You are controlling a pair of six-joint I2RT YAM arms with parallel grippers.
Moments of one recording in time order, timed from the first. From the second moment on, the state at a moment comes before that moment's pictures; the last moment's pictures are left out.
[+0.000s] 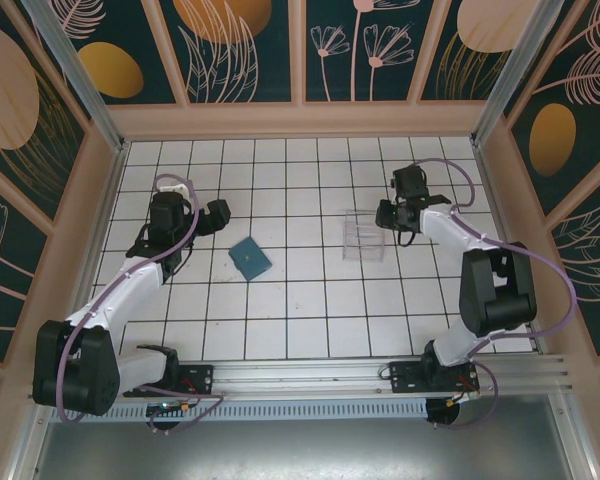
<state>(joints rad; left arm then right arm) -0.19 1.21 0.70 -0.04 0.07 -0.46 0.23 1.61 1.06 -0.45 -0.03 0.33</state>
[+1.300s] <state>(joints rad) -0.27 1.66 0.88 -0.20 0.27 -0.40 0.51 1.95 1.44 -0.54 0.04 0.53</state>
